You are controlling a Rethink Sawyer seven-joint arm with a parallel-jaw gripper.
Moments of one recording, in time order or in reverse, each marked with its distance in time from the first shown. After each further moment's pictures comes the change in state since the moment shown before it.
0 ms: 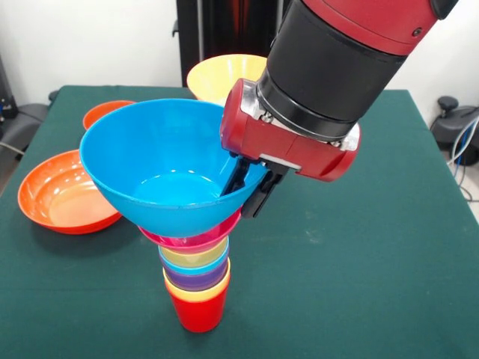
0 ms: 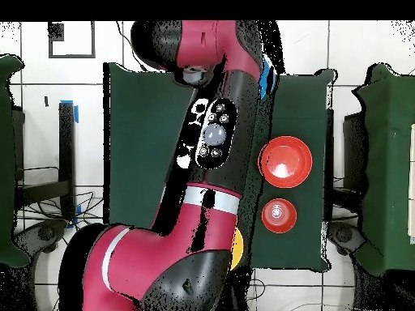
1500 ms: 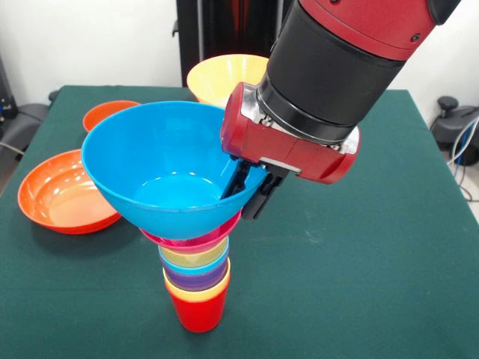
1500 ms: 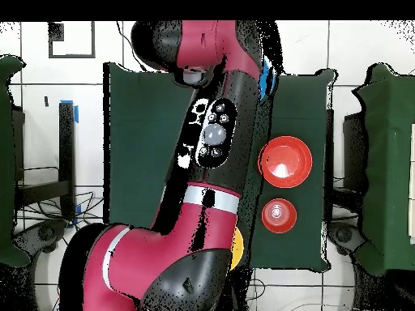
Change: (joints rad) arm 0.000 0.004 0.002 0.000 0.000 0.000 0.000
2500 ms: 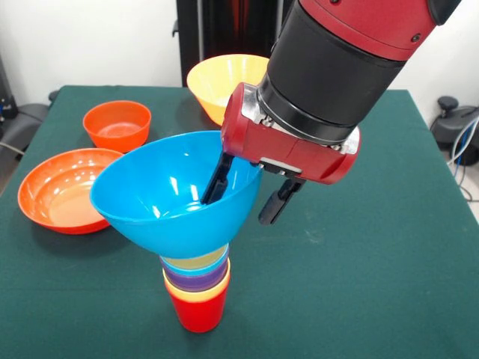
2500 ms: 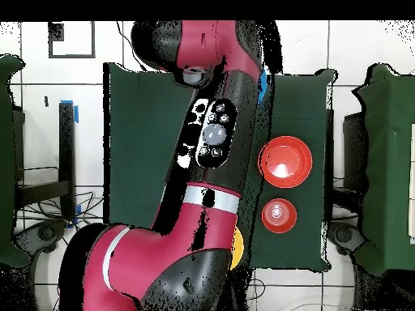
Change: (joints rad) arm 0.000 0.000 0.002 0.000 0.000 0.000 0.000
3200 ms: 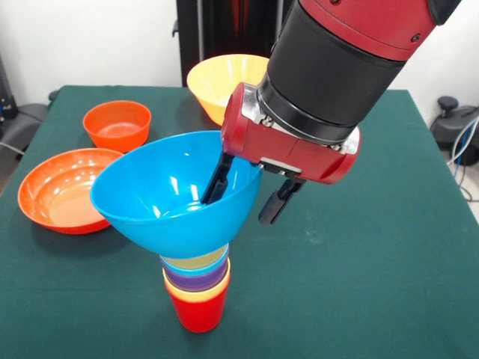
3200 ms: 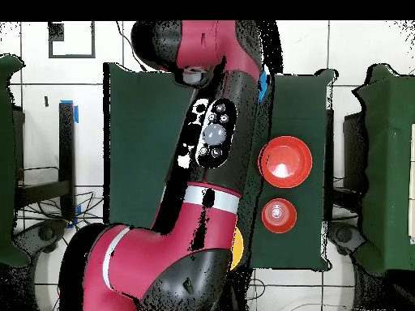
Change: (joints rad) arm 0.000 0.000 0.000 0.000 0.000 0.000 0.000
